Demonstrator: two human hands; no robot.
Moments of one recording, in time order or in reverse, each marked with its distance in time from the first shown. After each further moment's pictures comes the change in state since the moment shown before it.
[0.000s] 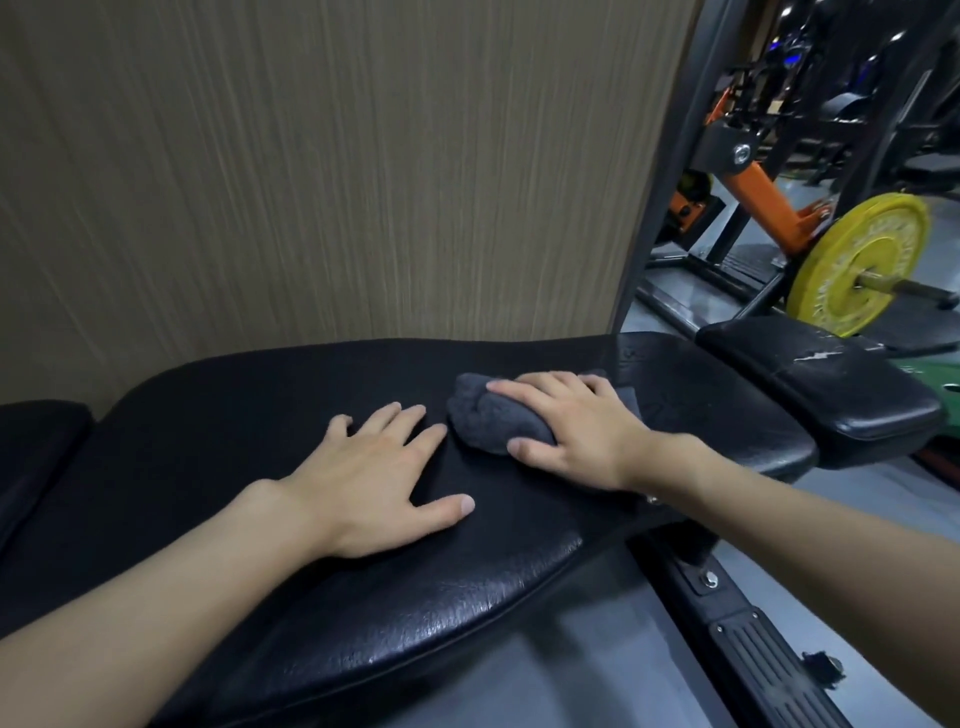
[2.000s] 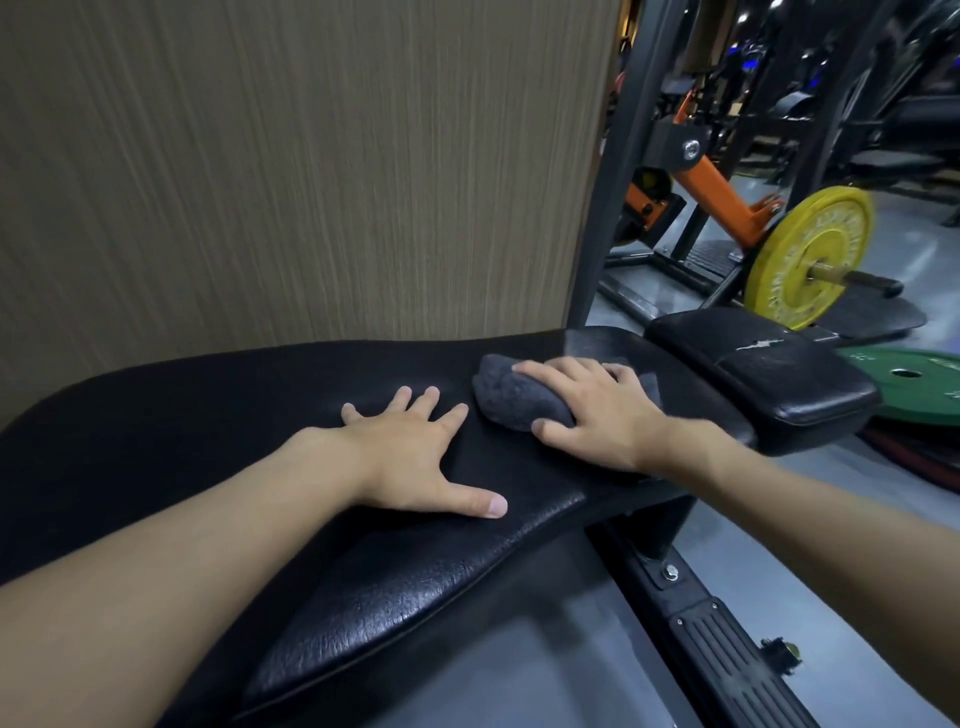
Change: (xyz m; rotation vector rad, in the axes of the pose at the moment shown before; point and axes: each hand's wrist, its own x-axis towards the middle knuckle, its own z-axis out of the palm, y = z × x) left_hand 0.058 0.063 -0.027 -0.122 -0.203 0.012; right_hand -0.033 0.066 -0.011 0.001 0.052 0.166
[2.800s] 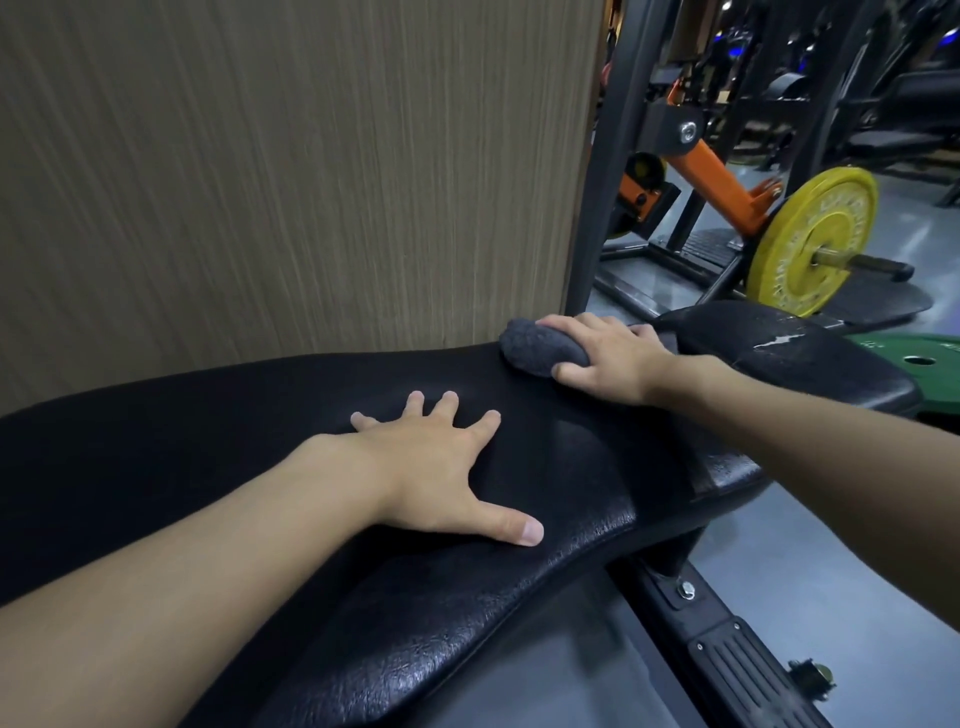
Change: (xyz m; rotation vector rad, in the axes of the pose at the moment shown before) left_hand 0.033 0.023 -0.013 0.035 -0.039 0.041; right_hand 0.076 0.073 -0.004 0.008 -0.052 0.141
